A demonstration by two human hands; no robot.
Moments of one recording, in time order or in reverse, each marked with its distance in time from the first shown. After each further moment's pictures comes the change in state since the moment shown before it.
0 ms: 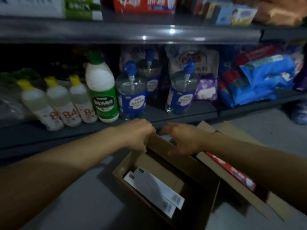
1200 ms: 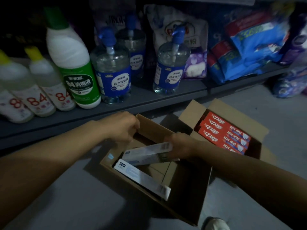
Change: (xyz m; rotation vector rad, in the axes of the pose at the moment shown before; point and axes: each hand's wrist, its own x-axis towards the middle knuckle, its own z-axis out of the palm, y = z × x) left_hand 0.032 -0.028 0.065 -0.089 -0.060 0.008; right_hand -0.005 0.028 0.113 0.452 -0.320 0.284
